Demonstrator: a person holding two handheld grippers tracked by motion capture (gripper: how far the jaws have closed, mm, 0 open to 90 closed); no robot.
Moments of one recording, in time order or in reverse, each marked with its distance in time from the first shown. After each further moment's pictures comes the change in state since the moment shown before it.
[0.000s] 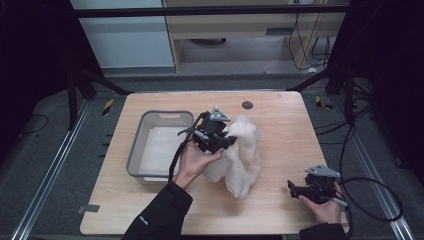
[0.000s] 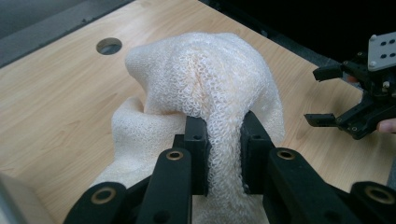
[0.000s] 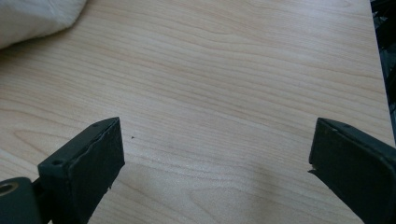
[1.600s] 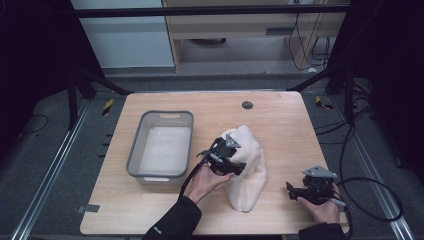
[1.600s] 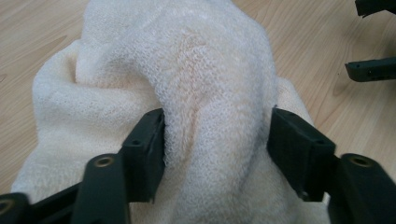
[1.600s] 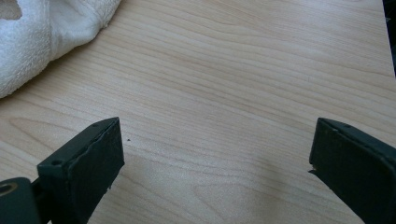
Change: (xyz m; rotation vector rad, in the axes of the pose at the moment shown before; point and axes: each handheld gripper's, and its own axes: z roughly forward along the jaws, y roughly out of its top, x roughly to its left) left arm -0.012 -0.056 0.073 0.108 0.015 0.022; right arm 0.003 -0.003 0.004 0.017 0.003 -0.028
